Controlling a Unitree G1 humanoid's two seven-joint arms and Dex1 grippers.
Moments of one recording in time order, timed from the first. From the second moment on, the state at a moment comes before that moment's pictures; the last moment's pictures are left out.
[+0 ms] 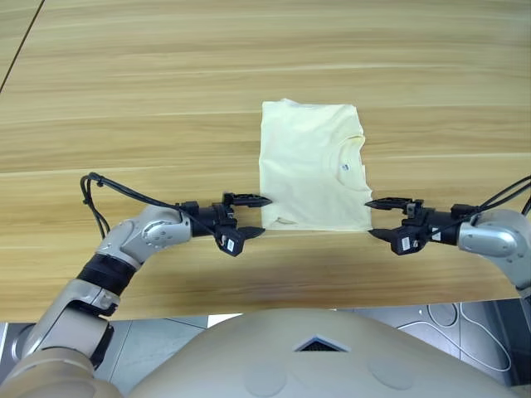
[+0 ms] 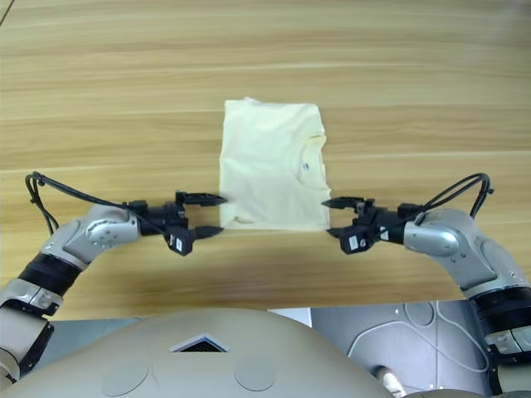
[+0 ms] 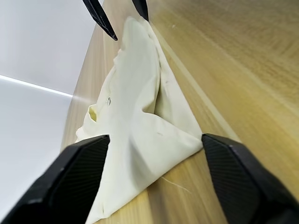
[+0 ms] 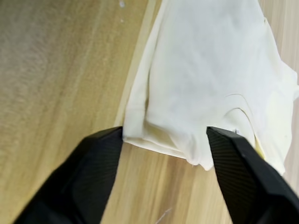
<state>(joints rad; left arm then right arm) -0.13 0.69 -0.50 0.25 0.47 -0.89 -0.56 0.14 -1.04 0.24 0.04 -0.31 -0.65 0.73</state>
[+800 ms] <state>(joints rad) -0.17 0.71 -0.54 0.26 0.48 -0.89 -0.57 0.09 -1.00 0.30 0.08 -0.34 -0.64 0.74</state>
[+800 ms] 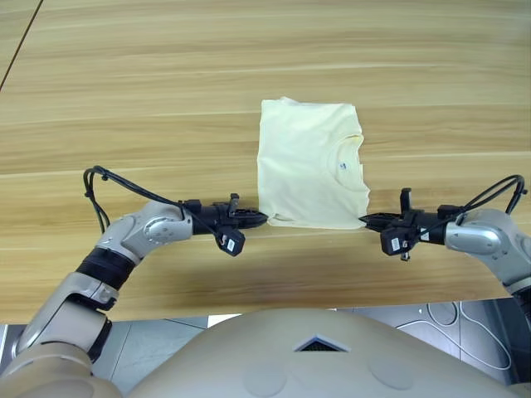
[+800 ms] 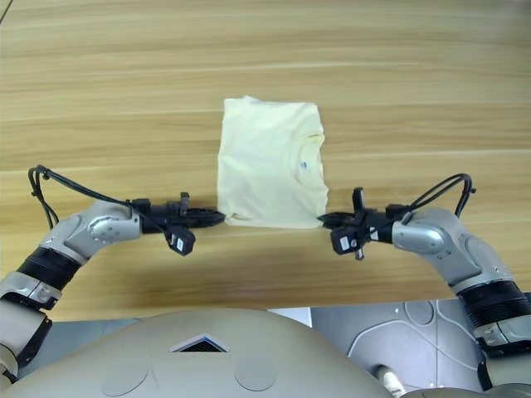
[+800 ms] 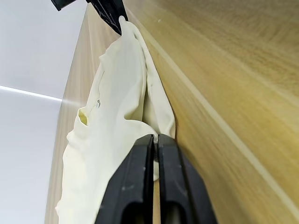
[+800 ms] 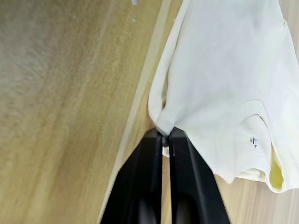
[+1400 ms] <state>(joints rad) 0.14 0.97 -0.45 -0.02 0.11 -0.88 -0.73 0.42 -1.12 0.17 -0.15 -0.12 -0.80 0.75</state>
